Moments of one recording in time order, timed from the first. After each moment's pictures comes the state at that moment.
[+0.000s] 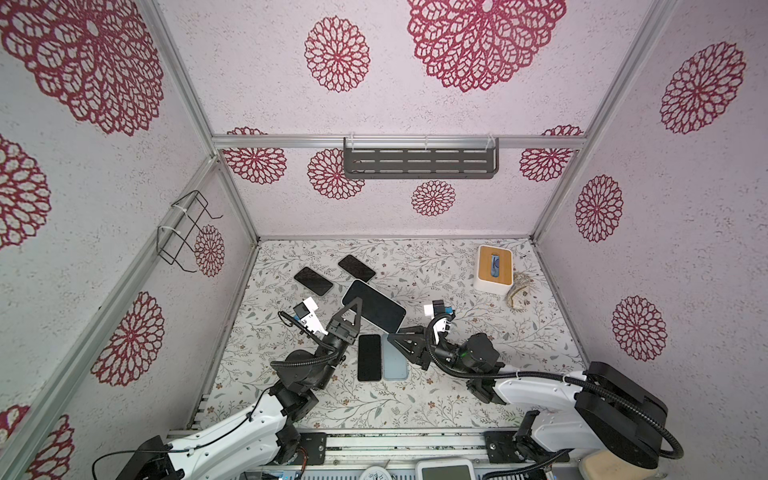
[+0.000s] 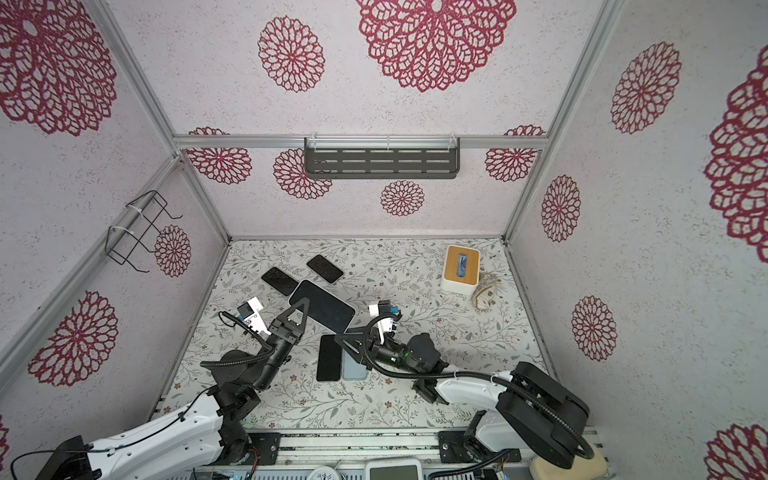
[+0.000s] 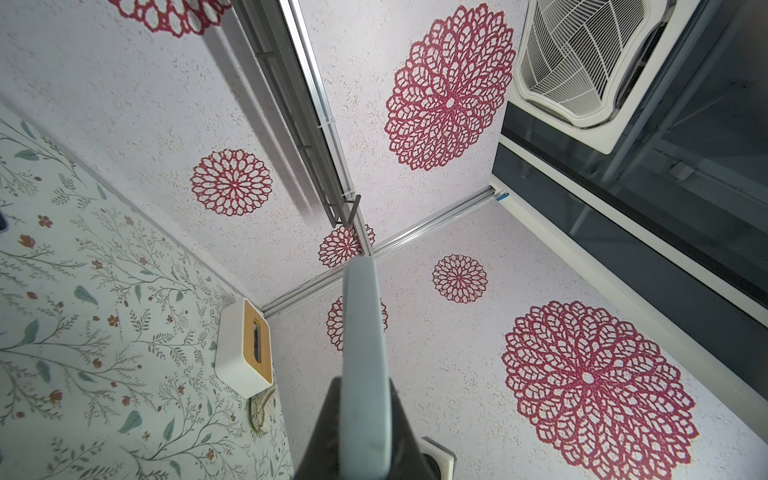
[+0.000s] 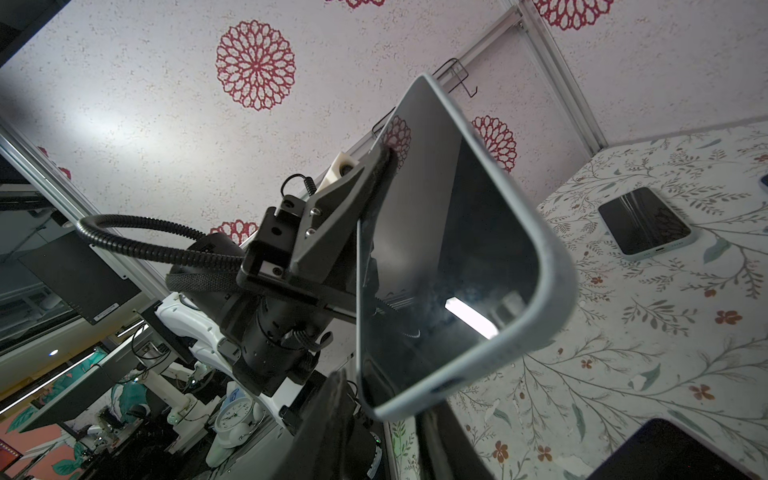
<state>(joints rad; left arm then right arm) -0.83 0.82 0.30 0.83 -0.33 -1.11 0.95 1.32 0.41 1.15 -0.38 0.79</state>
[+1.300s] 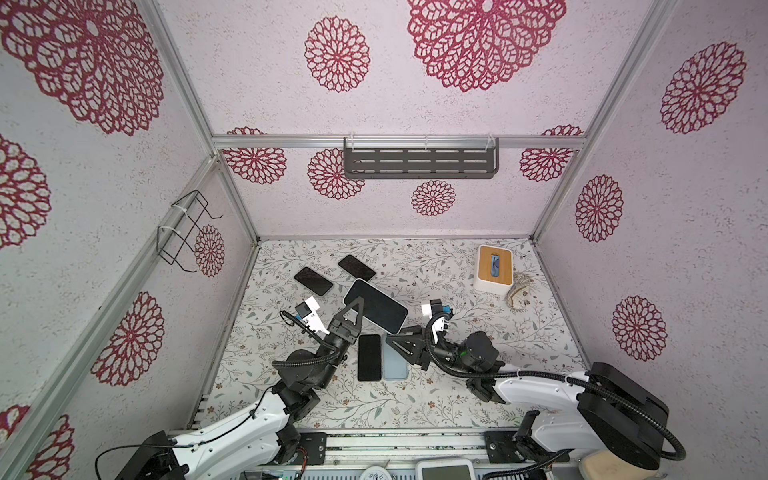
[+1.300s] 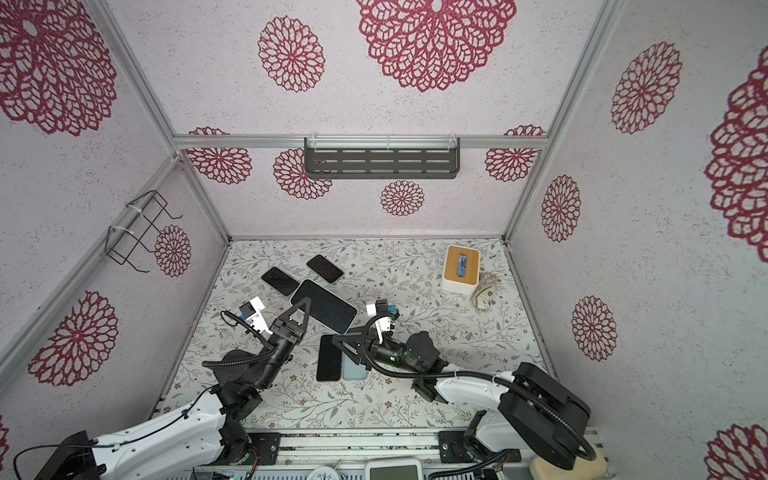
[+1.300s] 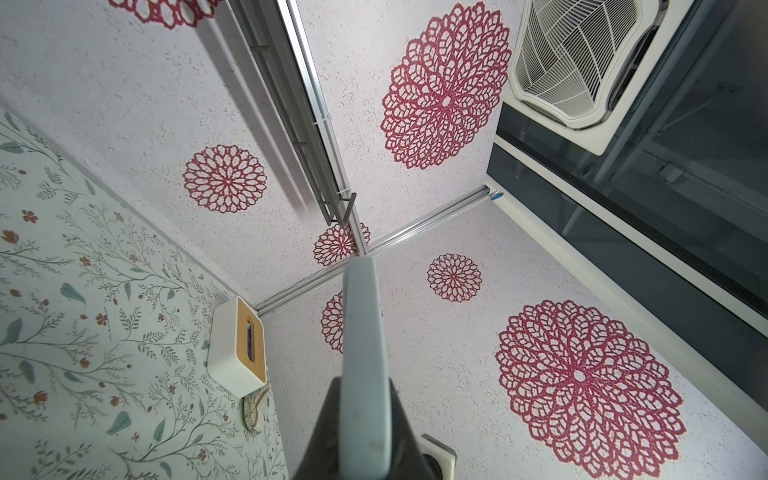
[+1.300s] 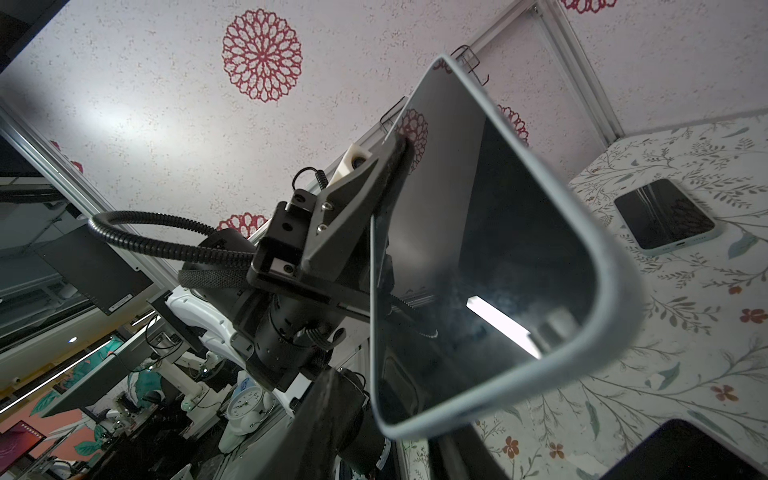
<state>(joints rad) -0.83 0.85 0.29 0.87 -0.32 -1.11 0.94 1.31 0.43 1.12 -0.41 0.80</state>
